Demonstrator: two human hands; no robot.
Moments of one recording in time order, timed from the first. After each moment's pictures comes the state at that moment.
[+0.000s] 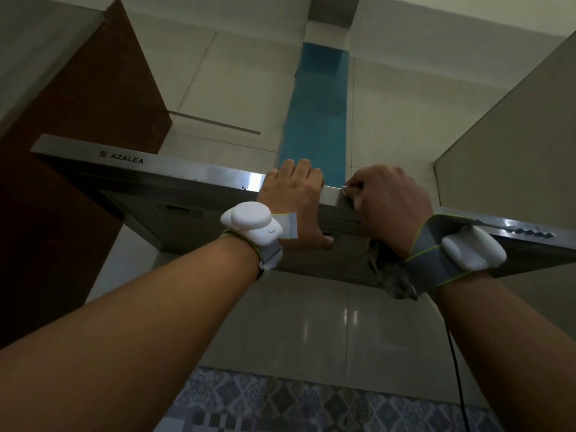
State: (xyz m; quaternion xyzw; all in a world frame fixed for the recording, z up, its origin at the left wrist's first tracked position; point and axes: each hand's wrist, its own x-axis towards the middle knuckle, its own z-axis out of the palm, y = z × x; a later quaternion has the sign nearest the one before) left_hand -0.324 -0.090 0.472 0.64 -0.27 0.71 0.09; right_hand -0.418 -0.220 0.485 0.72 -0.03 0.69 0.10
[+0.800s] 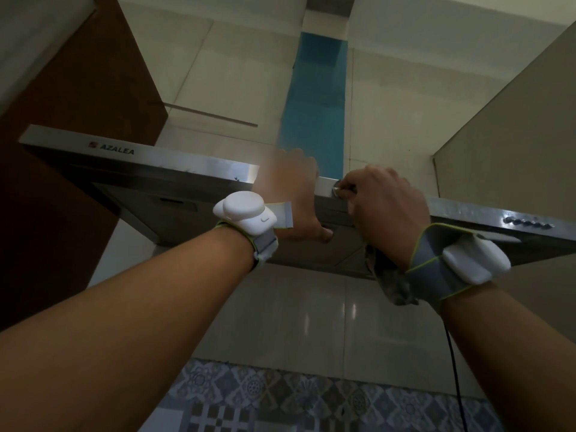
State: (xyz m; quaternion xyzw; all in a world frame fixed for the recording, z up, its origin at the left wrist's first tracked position) left_hand -0.327 -0.093 0.472 0.65 -0.26 0.71 0.11; right_hand -0.411 -0.226 0.470 0.71 0.00 0.69 0.13
